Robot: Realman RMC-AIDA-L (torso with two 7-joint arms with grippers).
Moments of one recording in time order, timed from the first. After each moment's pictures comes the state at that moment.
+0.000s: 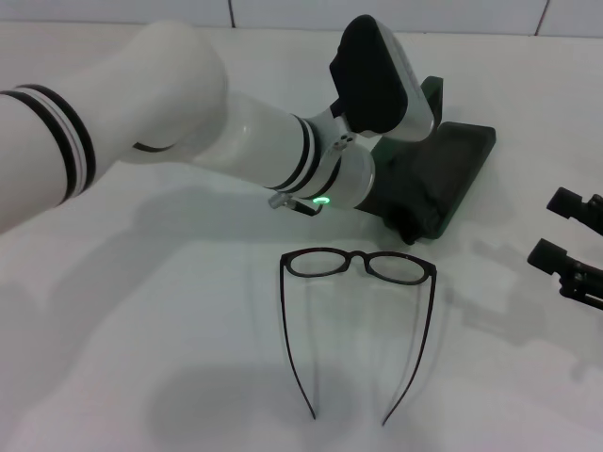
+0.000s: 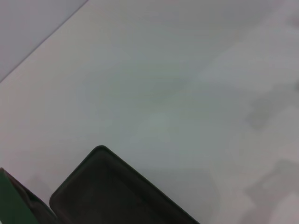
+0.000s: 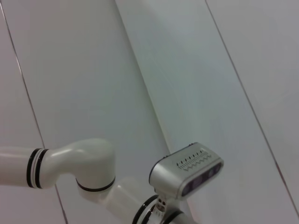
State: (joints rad) left arm -0.93 -2.11 1.93 0.54 1.59 0.69 -1.71; right arm 0.31 2.01 -0.85 -0.35 -1.46 -1.79 1.06
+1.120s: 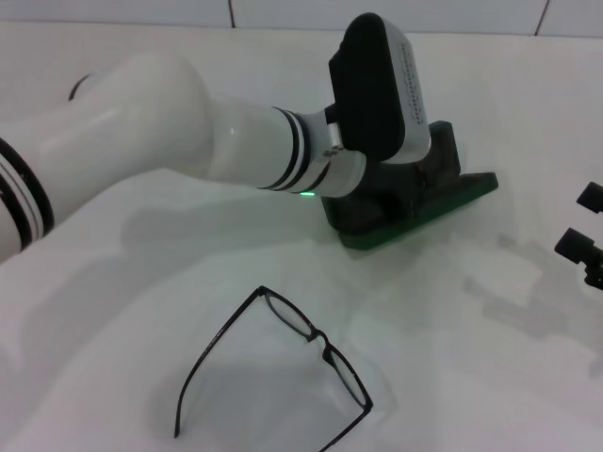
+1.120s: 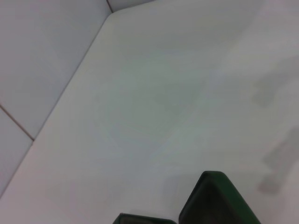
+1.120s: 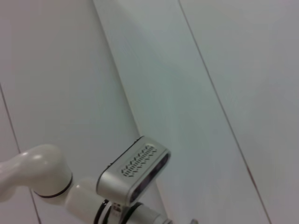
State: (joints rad) left arm -0.73 -2.10 1.92 0.90 1.96 0.62 -1.78; right arm 0.28 2.00 -0.81 -0.35 -1.45 -1.78 1.06
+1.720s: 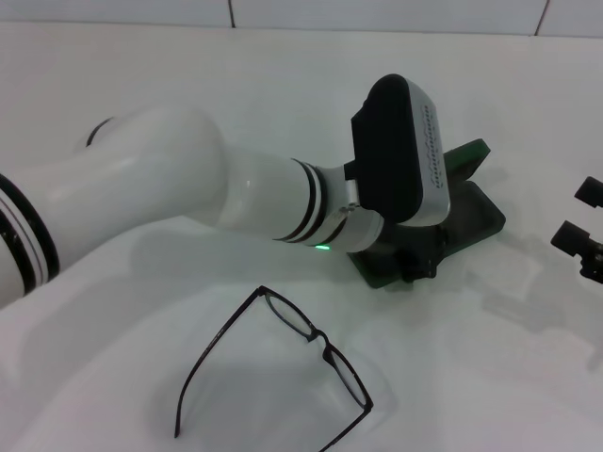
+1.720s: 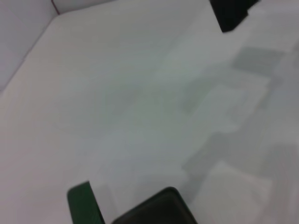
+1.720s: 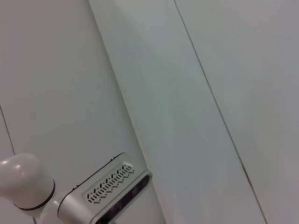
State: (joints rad) left arm -0.68 -2.10 2.04 0.94 1.91 0.64 -1.78; right arm 0.30 2.00 -0.81 -0.35 -1.45 -1.75 1.06
